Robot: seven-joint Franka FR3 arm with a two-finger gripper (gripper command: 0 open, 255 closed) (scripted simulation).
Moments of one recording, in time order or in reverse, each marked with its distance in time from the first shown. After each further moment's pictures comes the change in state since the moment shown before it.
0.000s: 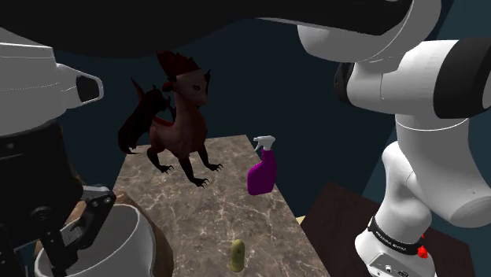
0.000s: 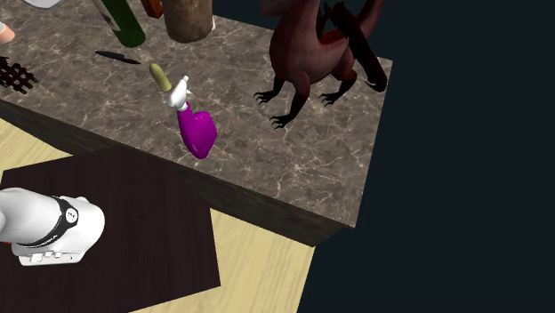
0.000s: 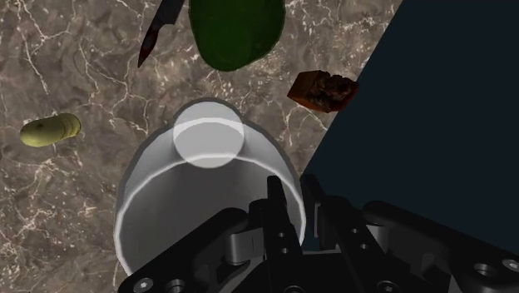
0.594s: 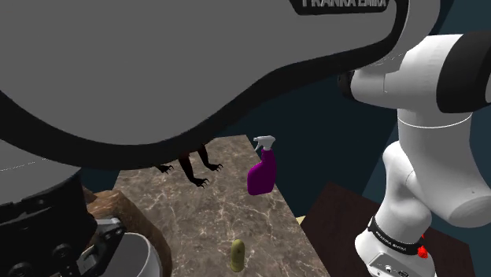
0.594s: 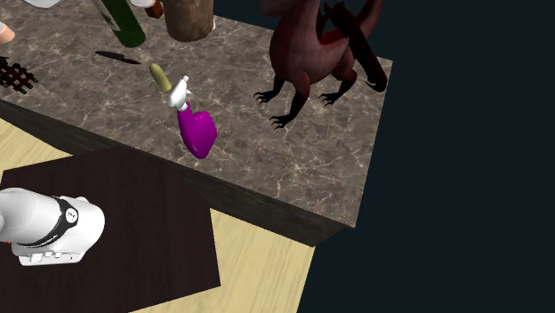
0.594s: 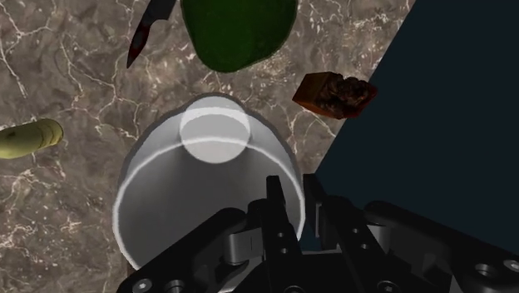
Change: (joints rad) arm -0.026 -0.034 0.003 -0.172 0.014 0.142 -0.004
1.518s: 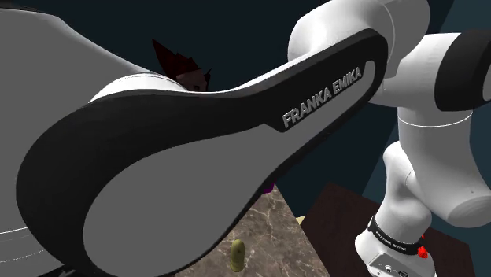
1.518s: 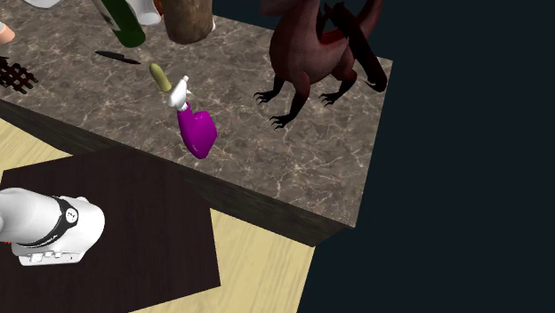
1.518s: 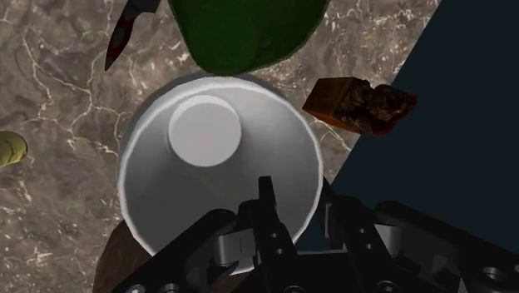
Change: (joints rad) arm -0.019 -0.008 0.002 -0.189 0.007 0.189 -0.008
